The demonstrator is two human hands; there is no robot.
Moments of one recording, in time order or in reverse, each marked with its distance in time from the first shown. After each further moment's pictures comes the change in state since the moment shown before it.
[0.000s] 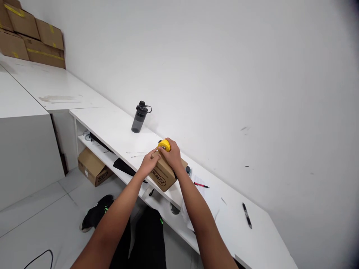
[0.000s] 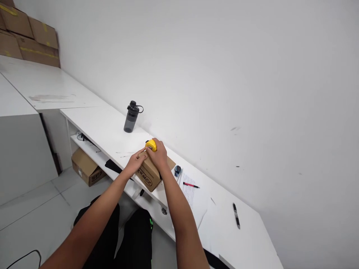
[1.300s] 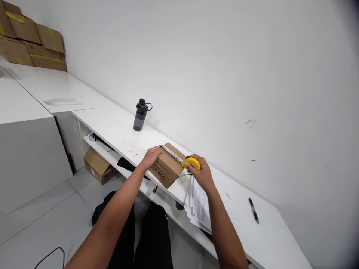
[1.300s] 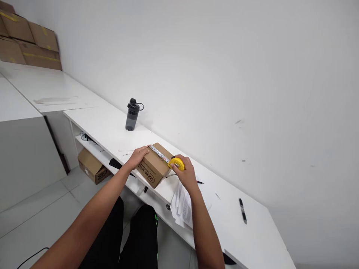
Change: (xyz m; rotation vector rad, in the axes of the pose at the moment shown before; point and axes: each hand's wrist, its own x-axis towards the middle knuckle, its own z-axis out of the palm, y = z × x) left_hand 0.011 0.014 0.002 0.029 -0.091 0.012; right_hand -0.086 0.032 -0.103 0.050 0.003 0.176
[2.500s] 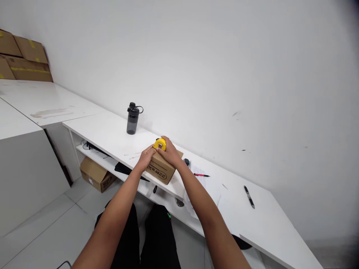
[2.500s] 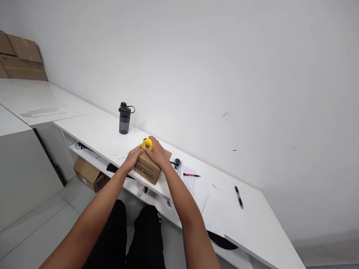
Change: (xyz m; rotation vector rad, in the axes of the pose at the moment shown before) left_hand 0.003 0.002 -0.002 -0.053 0.008 0.027; right_hand 0.073 -0.038 0.082 -0.045 -0.189 -0.100
